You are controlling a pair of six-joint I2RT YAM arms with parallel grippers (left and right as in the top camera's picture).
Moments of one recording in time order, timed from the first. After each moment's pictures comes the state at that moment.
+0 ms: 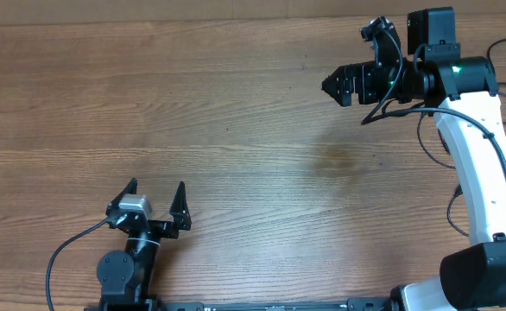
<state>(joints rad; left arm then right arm) 0.00 0.02 0.01 -0.06 0.14 -0.17 0.08 1.67 1.65 -0.96 -0.46 -0.06</state>
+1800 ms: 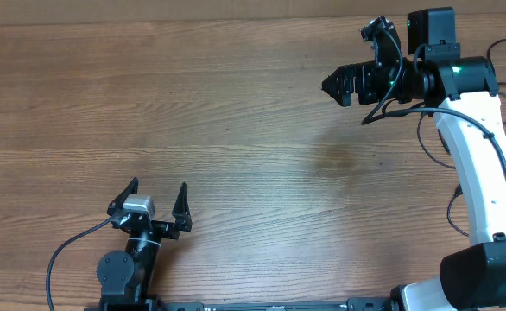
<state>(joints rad) 0.00 0.02 0.01 -0.06 0.16 -0.12 0.08 1.67 1.65 -0.96 -0.46 -0.06</state>
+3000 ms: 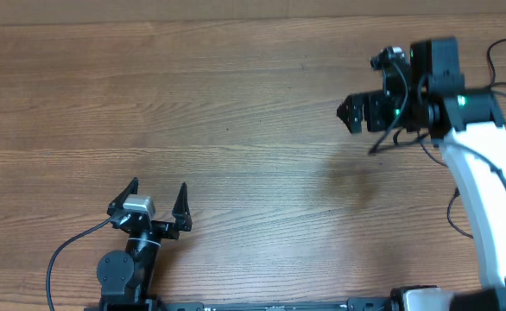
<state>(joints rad) 0.00 0.02 0.01 -0.06 0.16 -0.12 0.08 1.47 1.38 -0.93 -0.27 -0.06</state>
